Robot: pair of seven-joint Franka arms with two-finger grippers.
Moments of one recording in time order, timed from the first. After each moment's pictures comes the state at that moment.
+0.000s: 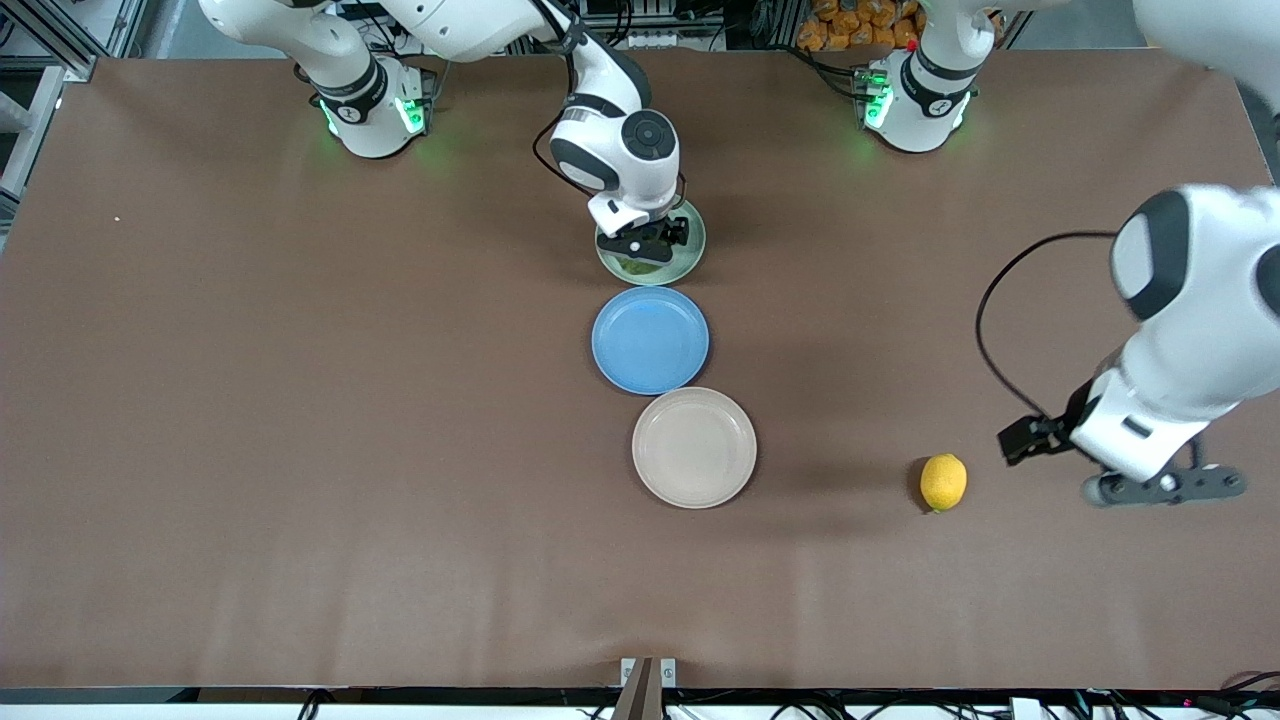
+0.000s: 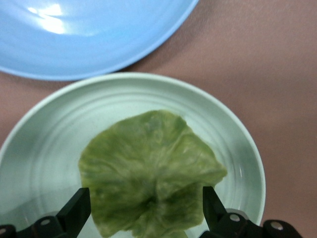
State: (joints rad) left arm -0.07 0.38 -0.05 -1.40 0.09 1.90 -0.20; right arm 0.72 0.59 0.36 -1.94 -0.16 2.40 1.38
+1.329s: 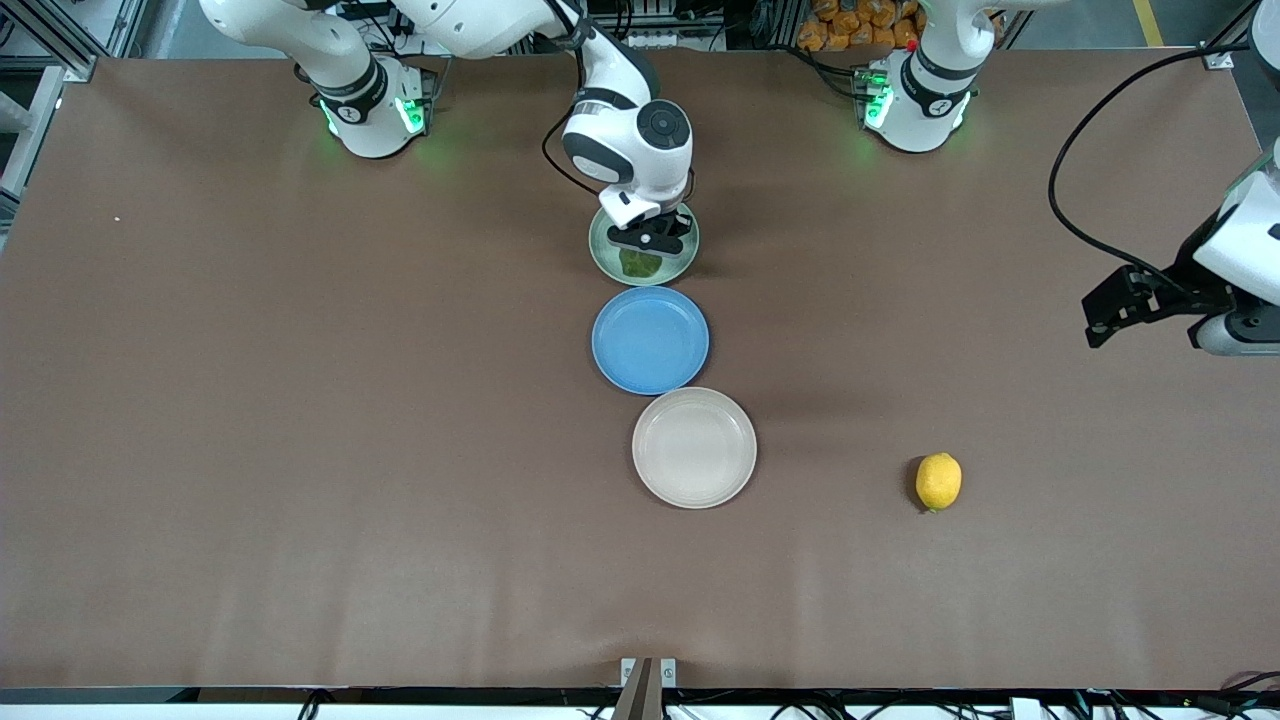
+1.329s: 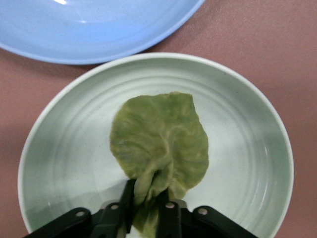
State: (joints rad) left arm -0.07 0.14 -0.06 -1.42 0.09 1.69 -0.08; right arm 0.75 0.61 0.36 -1.90 -0.20 2.37 1.41
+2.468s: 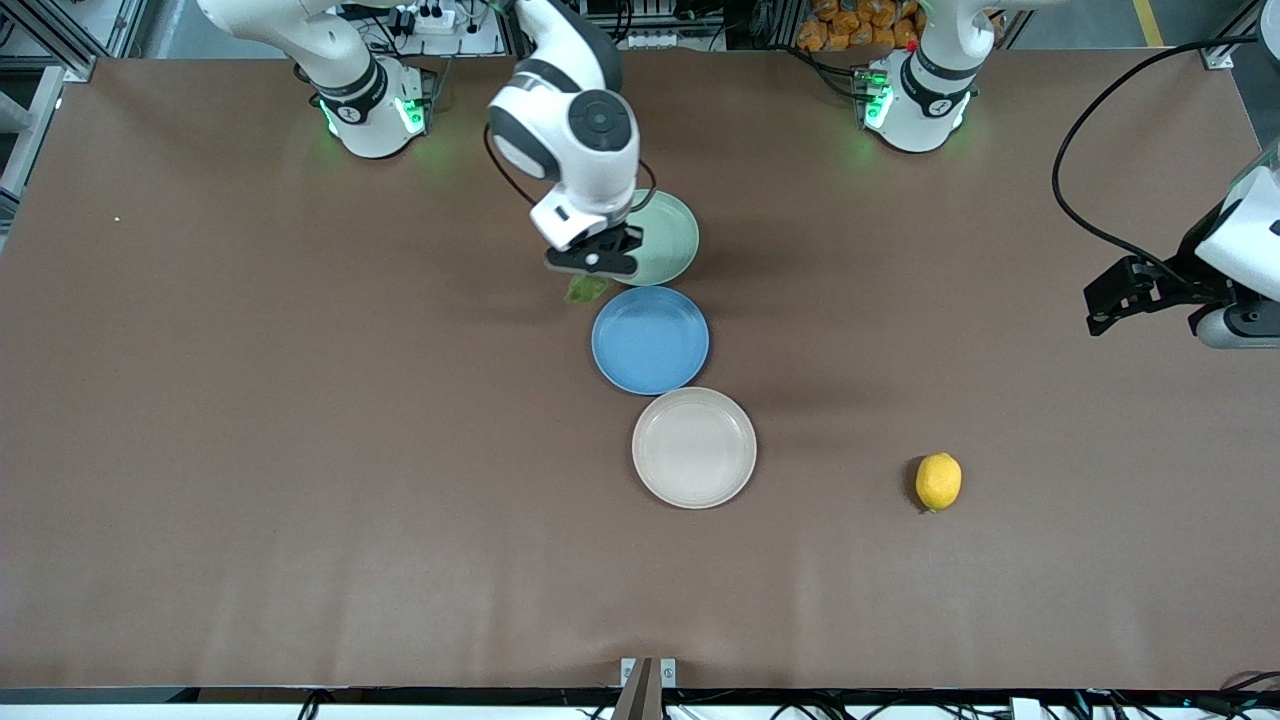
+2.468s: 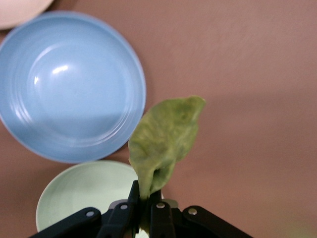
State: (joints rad) left arm -0.06 0.13 -0.06 -1.42 0.09 1.66 -0.07; right arm 0.48 0.33 0.38 -1.88 -0.12 2.07 1.00
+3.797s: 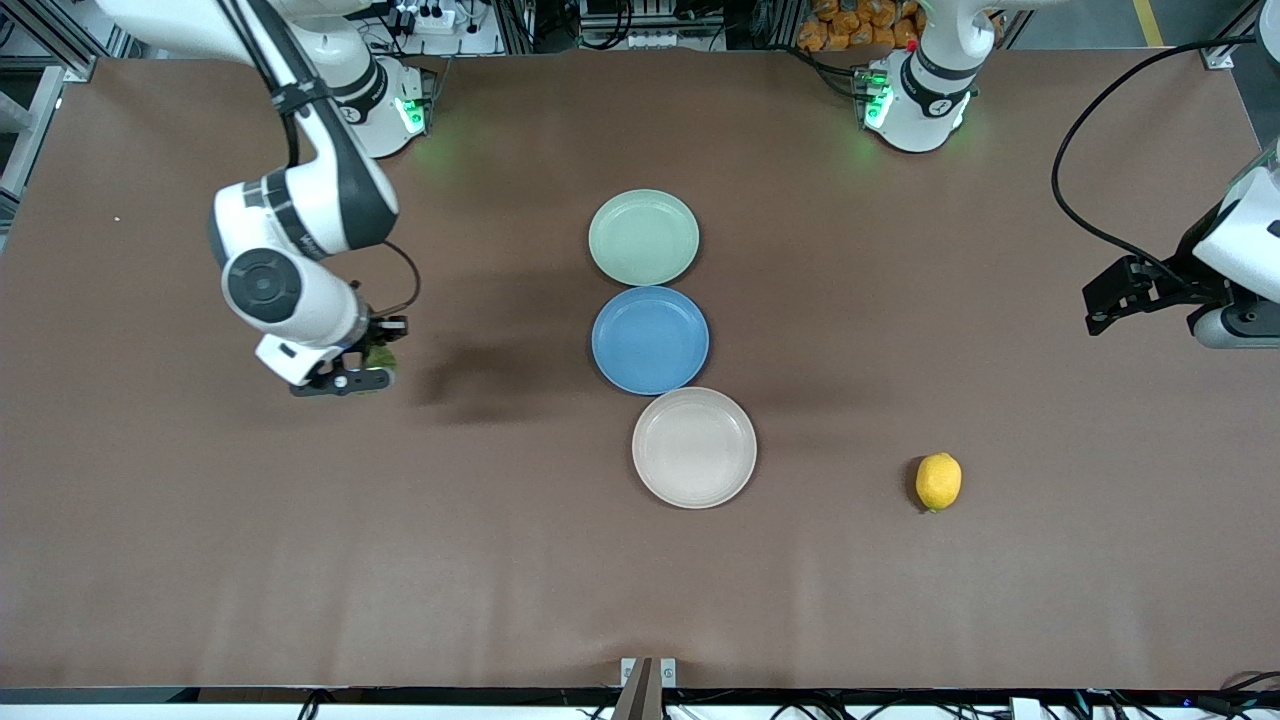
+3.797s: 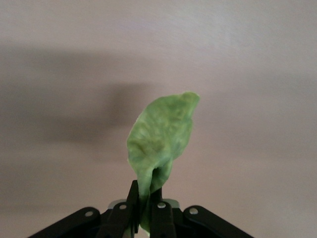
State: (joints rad) left arm -0.06 0.13 -0.06 -1.42 0.09 1.66 -0.07; right arm 0.07 0.24 0.17 -2.01 -0.12 1.98 0.18
